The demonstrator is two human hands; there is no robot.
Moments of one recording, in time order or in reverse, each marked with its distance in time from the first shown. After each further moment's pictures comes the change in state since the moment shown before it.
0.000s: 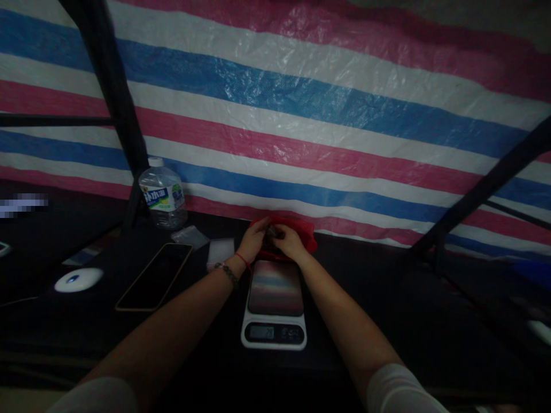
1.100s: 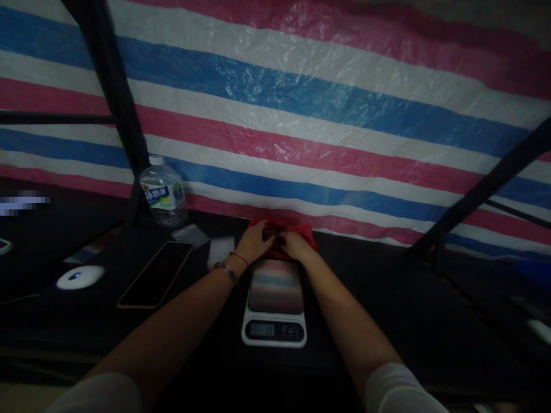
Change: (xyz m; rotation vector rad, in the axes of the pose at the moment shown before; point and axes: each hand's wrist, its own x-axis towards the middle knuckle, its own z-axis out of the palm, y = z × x) left_hand -0.015 0.032 0.002 1.052 -0.058 0.281; right_hand -0.003 0.003 -0.023 -0.685 -0.322 -0.083
